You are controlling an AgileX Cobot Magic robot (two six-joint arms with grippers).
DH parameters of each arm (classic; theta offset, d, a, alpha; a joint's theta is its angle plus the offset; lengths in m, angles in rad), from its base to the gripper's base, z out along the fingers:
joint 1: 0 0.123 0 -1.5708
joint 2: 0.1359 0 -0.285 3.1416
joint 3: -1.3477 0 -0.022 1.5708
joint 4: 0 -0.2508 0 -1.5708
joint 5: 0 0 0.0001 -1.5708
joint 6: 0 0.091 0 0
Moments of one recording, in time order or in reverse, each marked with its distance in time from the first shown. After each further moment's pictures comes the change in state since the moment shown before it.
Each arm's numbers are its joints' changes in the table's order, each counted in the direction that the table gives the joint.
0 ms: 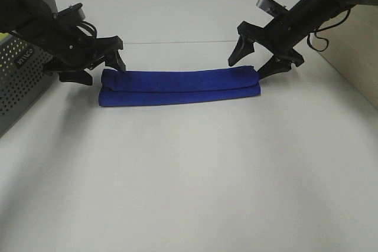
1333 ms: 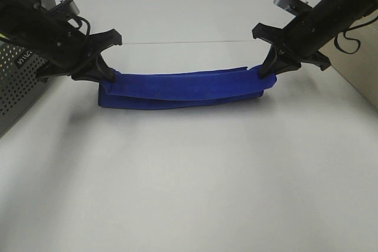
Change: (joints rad) left arm -0.038 -0.214 -0.222 0.161 -0.046 0.075; right arm 0.001 -0.301 -0.407 0.030 0.155 -0.038
